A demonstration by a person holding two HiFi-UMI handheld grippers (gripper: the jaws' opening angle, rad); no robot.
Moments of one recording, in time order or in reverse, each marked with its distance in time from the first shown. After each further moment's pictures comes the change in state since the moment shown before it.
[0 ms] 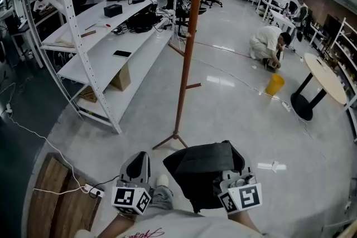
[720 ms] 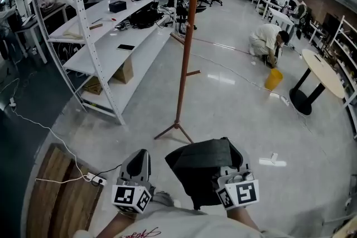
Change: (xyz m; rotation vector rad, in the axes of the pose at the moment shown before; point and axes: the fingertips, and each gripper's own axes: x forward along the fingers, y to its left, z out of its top) left arm -0.089 -0.036 -0.001 0.008 -0.014 -0.006; right arm -0.079 0.034 0.008 -0.027 0.000 -0.008
